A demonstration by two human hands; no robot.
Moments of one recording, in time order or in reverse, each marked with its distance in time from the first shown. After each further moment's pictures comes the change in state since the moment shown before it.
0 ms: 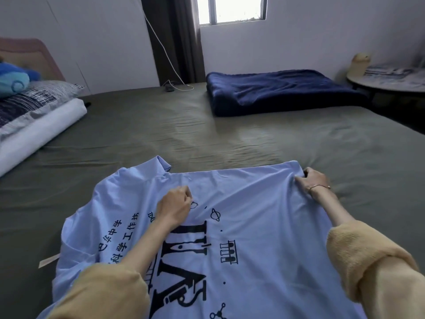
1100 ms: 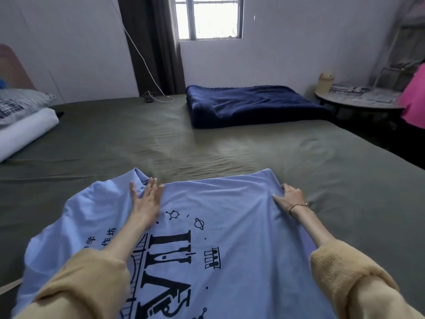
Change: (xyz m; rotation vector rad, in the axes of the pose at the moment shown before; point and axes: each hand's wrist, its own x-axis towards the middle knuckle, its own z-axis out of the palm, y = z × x) left_hand 0.050 -0.020 0.012 0.718 -0.152 0.127; right_hand -0.015 0.020 -0.005 -0.099 -0.057 -0.068
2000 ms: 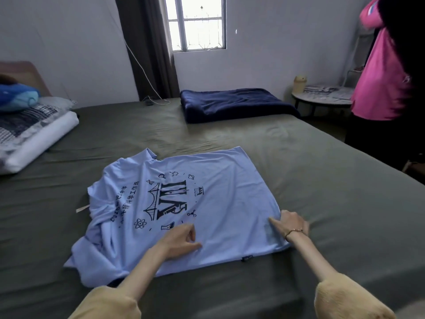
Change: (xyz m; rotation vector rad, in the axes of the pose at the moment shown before) left_hand -0.305 0.080 -0.033 -0.692 -0.130 0.405; right_hand -0.307 0.086 -0.048 -0.227 0.000 0.129
